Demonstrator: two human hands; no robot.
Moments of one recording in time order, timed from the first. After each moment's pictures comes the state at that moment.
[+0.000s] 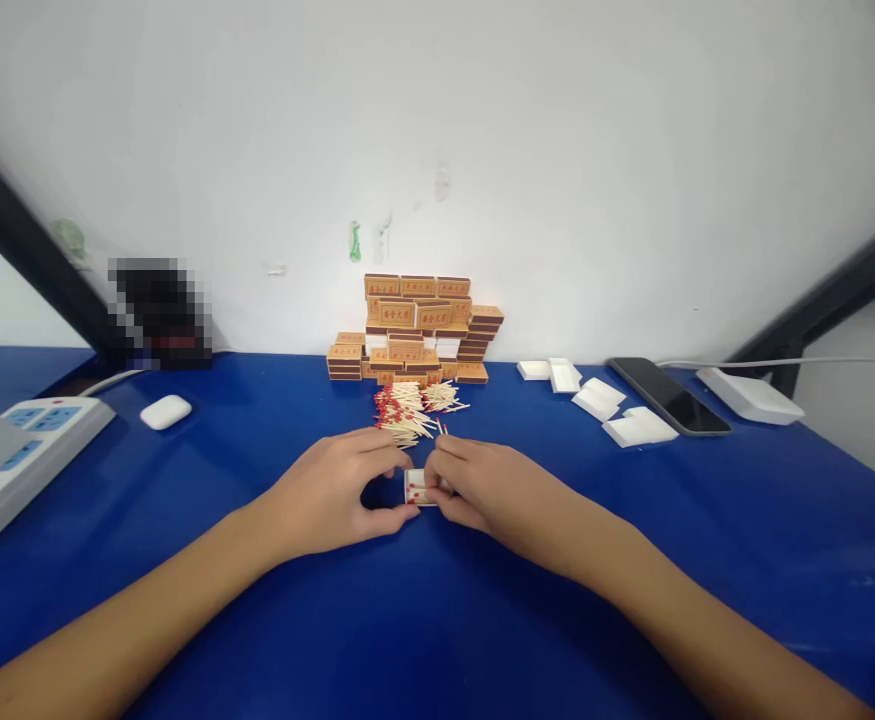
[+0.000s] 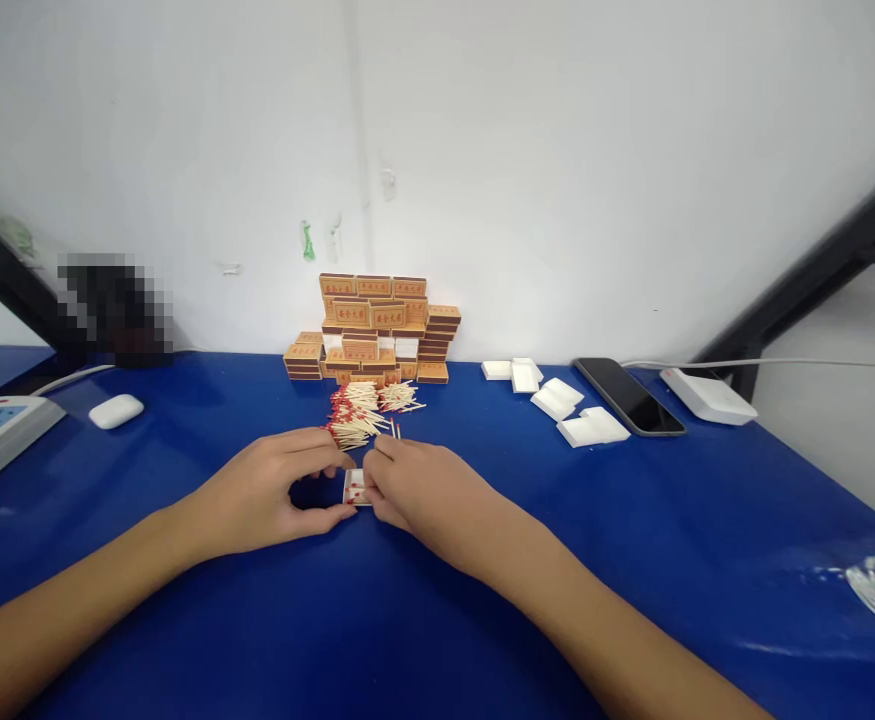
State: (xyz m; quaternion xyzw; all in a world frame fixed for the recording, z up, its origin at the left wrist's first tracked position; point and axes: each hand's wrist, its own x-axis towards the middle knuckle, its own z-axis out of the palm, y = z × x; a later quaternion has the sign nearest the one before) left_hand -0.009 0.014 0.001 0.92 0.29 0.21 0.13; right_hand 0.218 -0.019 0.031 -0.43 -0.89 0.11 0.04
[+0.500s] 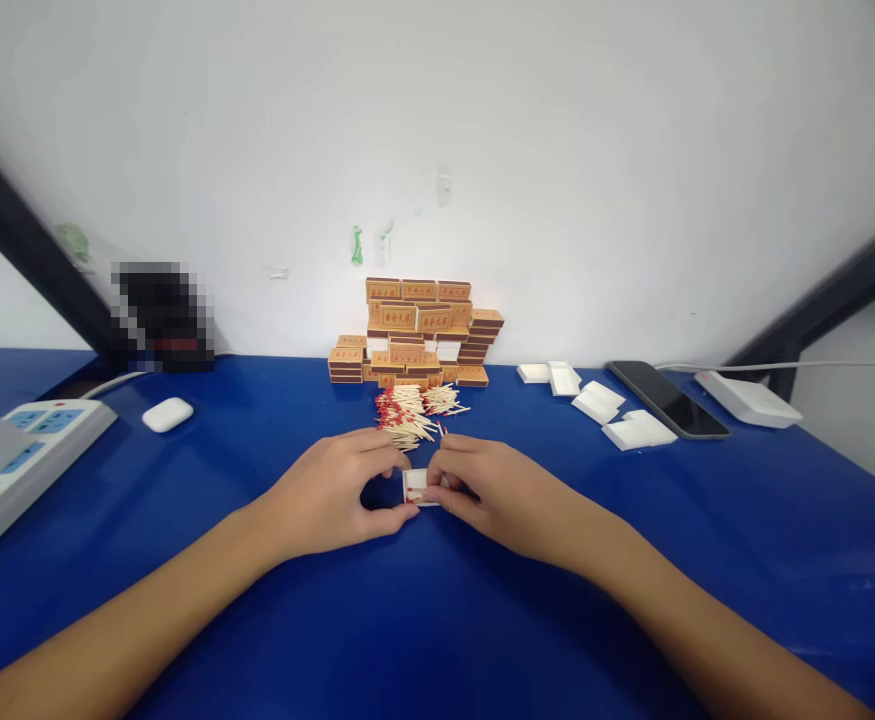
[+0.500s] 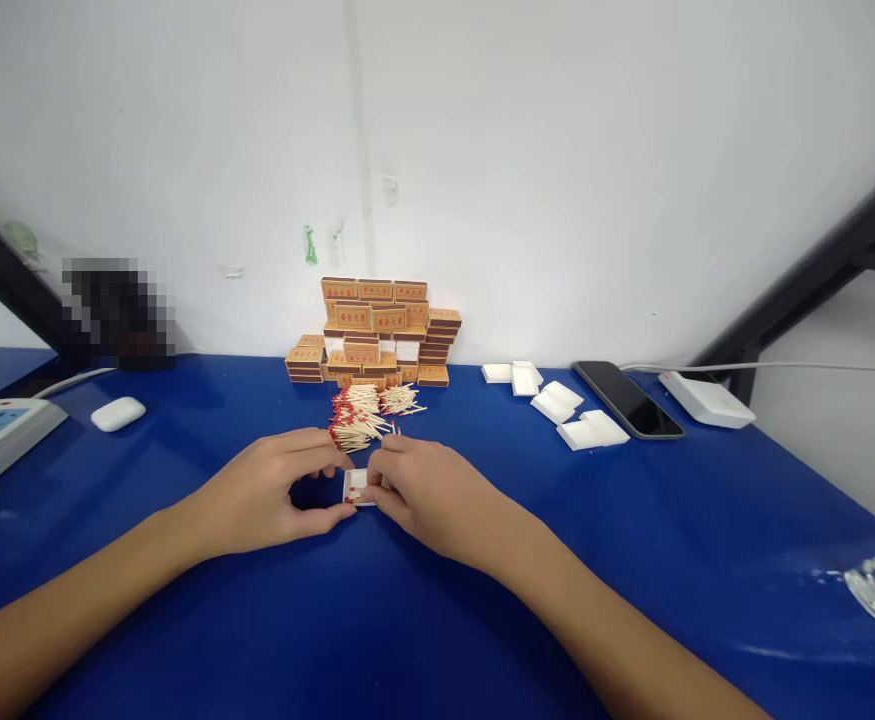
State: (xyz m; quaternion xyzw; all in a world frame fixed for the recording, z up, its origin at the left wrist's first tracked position) left_hand -0.011 0.016 0.001 0.92 0.29 0.22 0.12; right_hand 0.228 -0.016 0.018 -0.43 -0.87 0.17 0.14
